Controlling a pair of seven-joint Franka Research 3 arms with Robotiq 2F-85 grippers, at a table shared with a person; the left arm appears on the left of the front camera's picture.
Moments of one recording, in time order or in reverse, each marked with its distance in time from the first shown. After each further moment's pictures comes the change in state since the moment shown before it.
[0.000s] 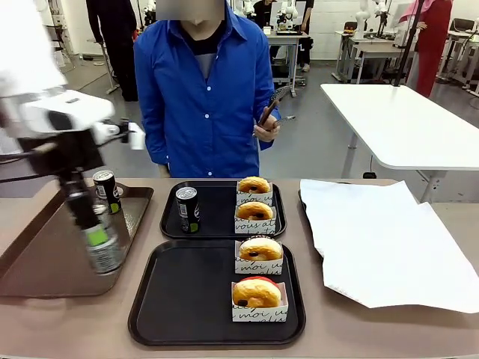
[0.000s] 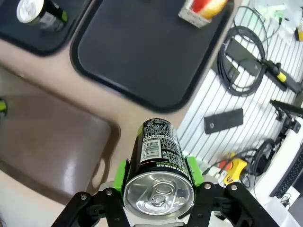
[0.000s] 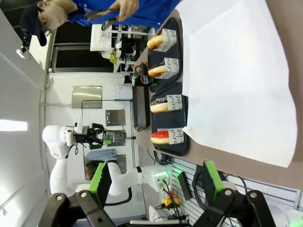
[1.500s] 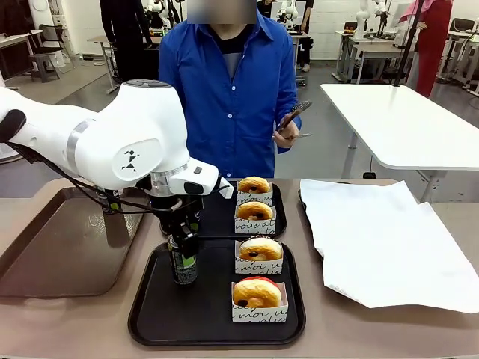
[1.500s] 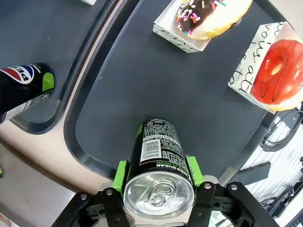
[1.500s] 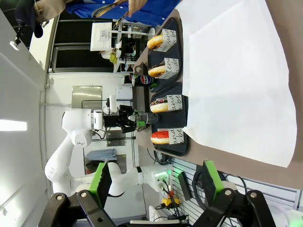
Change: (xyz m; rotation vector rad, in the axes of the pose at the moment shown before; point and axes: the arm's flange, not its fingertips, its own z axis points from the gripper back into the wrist) left arm 0.122 0.007 -0.138 0.107 0.027 0.028; right arm 0.000 0.000 0.000 0.000 0.000 0.000
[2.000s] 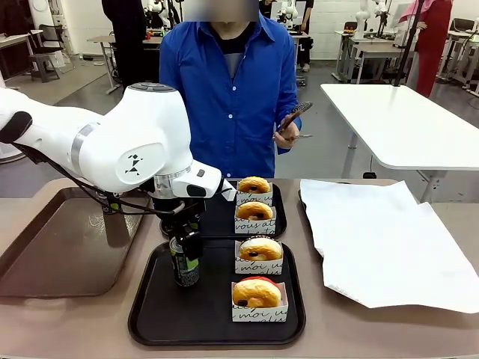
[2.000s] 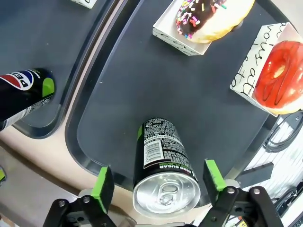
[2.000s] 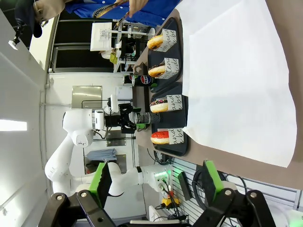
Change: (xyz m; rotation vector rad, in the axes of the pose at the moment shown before) left arm 0.004 -0.002 -0.002 0.012 -0.002 -0.014; right arm 0.000 0.000 0.000 0.000 0.000 0.000
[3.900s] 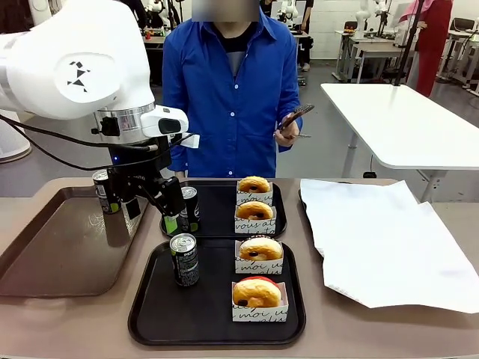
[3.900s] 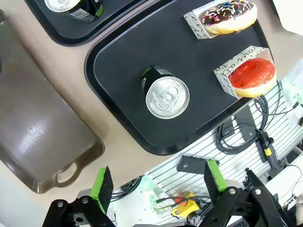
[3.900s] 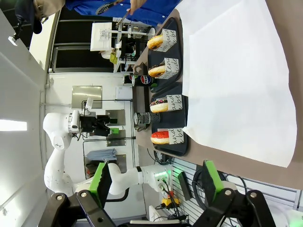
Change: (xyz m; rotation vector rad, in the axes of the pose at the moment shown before) left arm -0.044 0.009 0.105 -0.082 0.048 0.453; right arm 0.000 0.000 0.000 0.000 0.000 0.000
